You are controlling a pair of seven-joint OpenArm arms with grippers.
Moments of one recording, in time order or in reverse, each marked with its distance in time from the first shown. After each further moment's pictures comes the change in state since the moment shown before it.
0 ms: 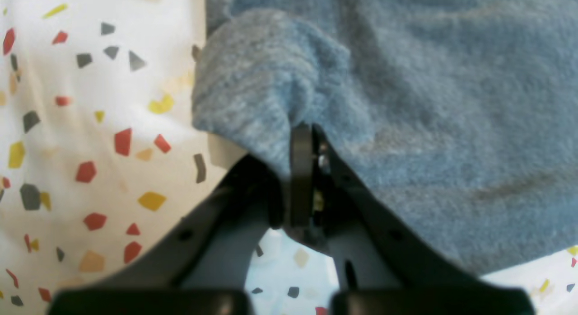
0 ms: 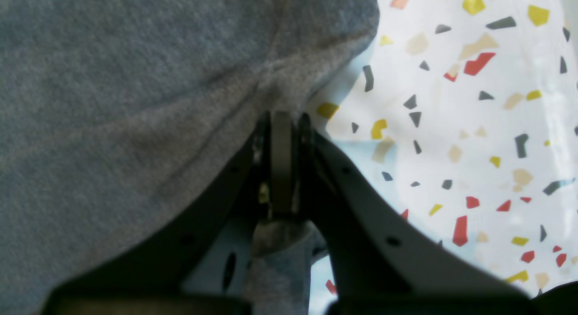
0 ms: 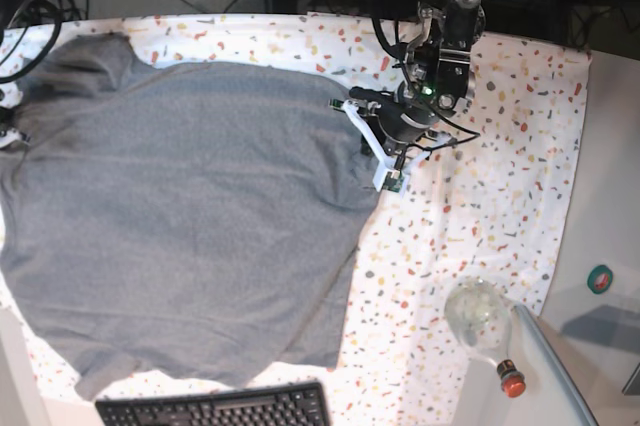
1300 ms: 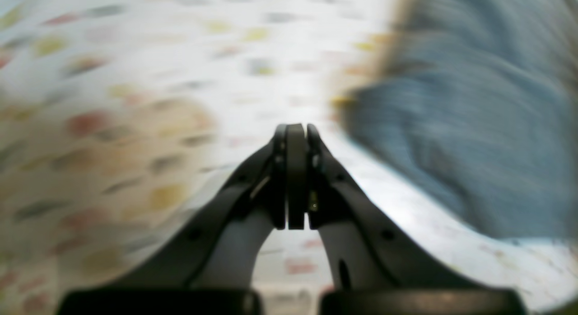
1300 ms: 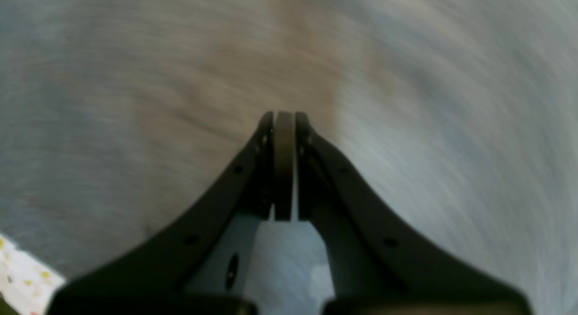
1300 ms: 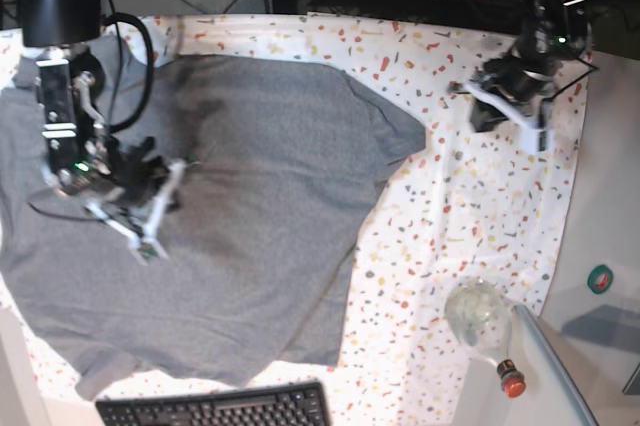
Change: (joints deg) left arm 13.3 -9.4 -24.7 9.9 -25.9 -3.7 -0.2; right arm 5.9 -6.5 -45.1 10.4 0.2 0.2 -1.8
